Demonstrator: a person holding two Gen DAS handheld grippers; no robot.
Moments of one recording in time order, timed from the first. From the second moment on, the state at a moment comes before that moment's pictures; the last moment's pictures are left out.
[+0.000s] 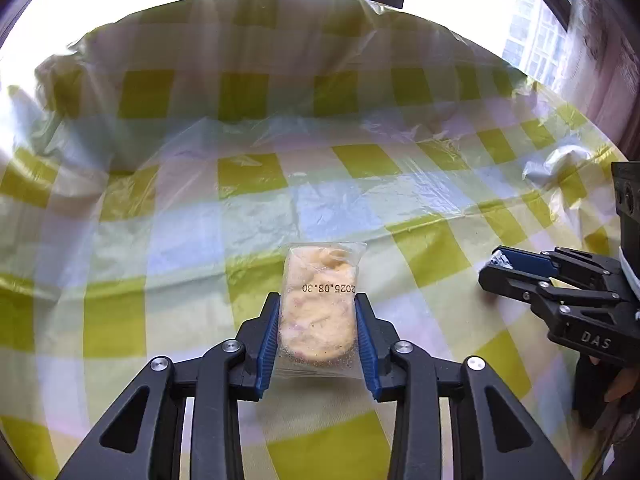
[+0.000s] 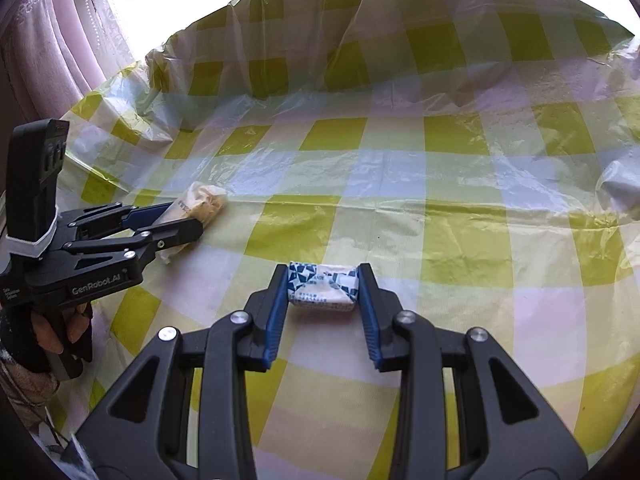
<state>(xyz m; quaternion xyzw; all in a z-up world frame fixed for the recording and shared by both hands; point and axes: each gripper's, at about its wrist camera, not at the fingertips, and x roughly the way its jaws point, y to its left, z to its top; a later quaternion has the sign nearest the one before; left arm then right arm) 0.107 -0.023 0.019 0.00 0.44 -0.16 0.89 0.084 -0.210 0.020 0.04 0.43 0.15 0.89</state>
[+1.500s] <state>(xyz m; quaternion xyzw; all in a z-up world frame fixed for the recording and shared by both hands) -0.150 -0.049 0.048 0.02 0.42 -0.17 0.89 -0.158 -0.184 0.083 -0.01 0.40 0.13 0.91</state>
